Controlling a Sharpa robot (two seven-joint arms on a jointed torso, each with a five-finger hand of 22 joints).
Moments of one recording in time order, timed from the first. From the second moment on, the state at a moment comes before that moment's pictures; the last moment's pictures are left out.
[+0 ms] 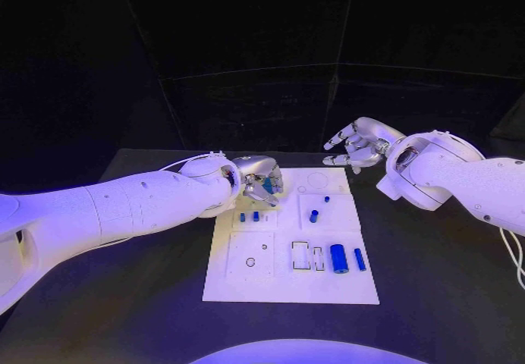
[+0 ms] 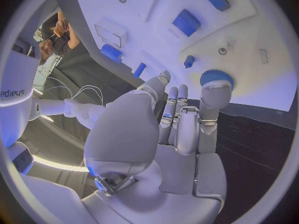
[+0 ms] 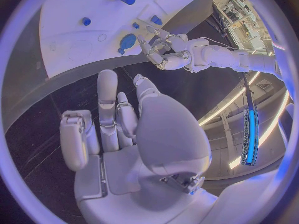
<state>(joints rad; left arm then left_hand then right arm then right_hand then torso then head) 1.26 -0.53 -0.18 1.20 -1.30 -0.19 0.07 1.37 -0.13 0.29 -0.01 0.12 0.97 0.15 0.24 0.10 0.99 0.09 0.32 0.14 1.46 0.00 1.40 1.21 0.15 1.42 0.10 0.95 0.91 1.33 -0.83 -0.06 1.50 -1.11 -0.32 -0.17 1.41 -0.06 0.02 0.16 0.34 0.90 0.16 0.10 0.07 1.36 0.07 1.30 1.30 1.43 -0.01 0.78 0.47 0.02 1.47 0.10 1.57 1.31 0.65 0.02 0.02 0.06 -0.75</state>
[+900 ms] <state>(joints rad) 1.24 -0.46 -0.18 1.10 -1.43 -0.12 0.03 1.37 -0.13 0.32 -0.03 0.12 1.00 0.14 0.22 0.09 1.03 0.08 0.29 0.10 1.47 0.00 1.40 1.19 0.15 1.43 0.09 0.99 0.95 1.33 -0.83 -0.06 1.50 -1.11 -0.32 -0.17 1.41 -0.06 0.02 0.16 0.34 0.90 0.16 0.10 0.07 1.36 0.07 1.30 1.30 1.43 -0.01 0.78 0.47 0.02 1.47 0.10 1.57 1.31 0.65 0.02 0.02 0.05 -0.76</state>
